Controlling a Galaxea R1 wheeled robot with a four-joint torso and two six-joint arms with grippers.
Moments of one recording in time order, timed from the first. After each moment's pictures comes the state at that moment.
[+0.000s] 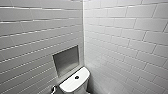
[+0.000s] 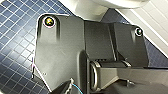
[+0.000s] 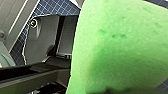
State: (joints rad) left arm 1.42 3.03 -2.68 0.47 -0.06 -0.36; right arm -1.49 2.94 -2.64 0.03 0.08 0.03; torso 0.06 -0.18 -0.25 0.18
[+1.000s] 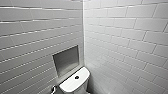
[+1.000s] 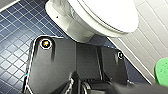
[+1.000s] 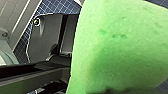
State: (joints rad) left arm 1.35 2.70 -2.19 0.46 -0.11 -0.43; right arm -1.49 2.94 -2.62 0.03 0.08 0.03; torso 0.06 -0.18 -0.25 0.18
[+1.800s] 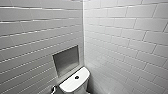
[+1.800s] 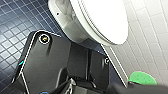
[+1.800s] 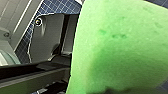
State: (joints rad) left arm 1.30 2.44 -1.80 0.24 -0.05 -0.45; right arm -1.49 2.95 -2.62 0.03 0.08 0.03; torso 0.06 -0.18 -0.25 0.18
